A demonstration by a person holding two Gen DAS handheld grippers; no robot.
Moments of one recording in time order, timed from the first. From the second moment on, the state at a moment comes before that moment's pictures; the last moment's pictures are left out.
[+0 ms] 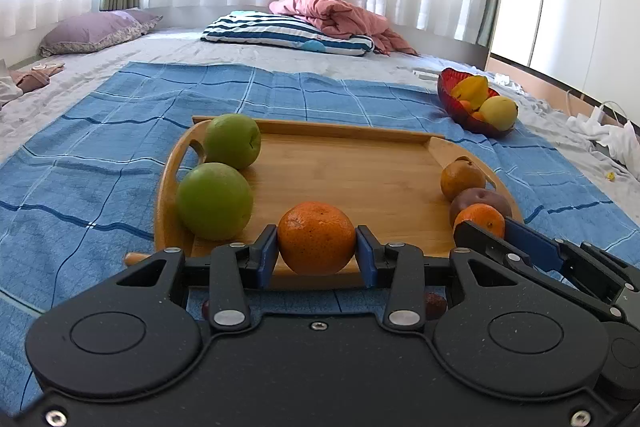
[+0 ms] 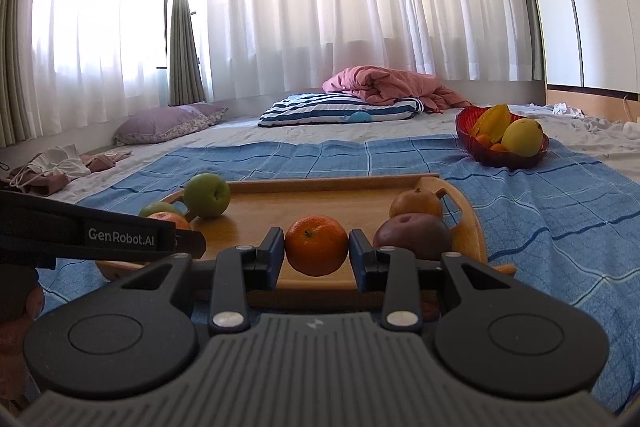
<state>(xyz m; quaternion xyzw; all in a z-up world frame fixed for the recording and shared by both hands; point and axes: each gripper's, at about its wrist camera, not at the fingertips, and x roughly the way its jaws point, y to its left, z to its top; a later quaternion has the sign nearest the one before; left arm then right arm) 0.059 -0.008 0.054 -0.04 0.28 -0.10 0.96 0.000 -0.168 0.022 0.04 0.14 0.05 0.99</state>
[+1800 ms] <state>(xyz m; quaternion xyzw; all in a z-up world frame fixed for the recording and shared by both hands) 0.156 -0.029 0.025 -0.03 0.34 -0.10 0.94 0.093 -0.166 0.006 0.01 0.25 0.06 0.97</state>
